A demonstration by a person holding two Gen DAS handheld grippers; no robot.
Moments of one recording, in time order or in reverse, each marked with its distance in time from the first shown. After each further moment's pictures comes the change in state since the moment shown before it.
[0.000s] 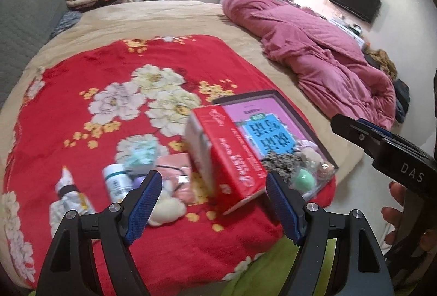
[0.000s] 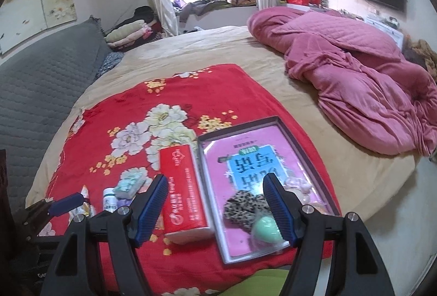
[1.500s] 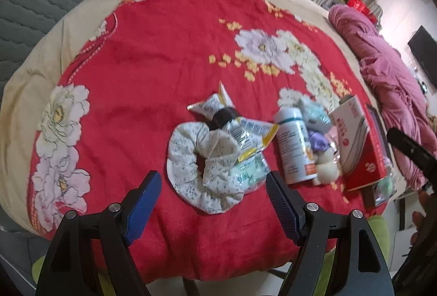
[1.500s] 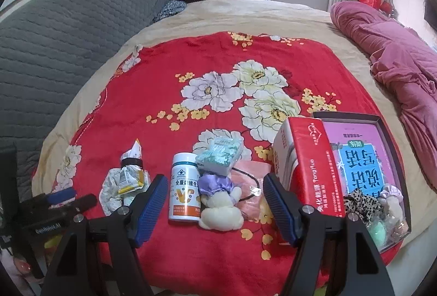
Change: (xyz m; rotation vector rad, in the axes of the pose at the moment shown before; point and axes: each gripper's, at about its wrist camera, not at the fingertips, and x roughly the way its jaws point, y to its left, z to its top) left arm -0.003 0.233 -0.098 -0.403 0.132 0.194; right arm 0.083 0.176 -0.037 -0.252 0.187 0.176
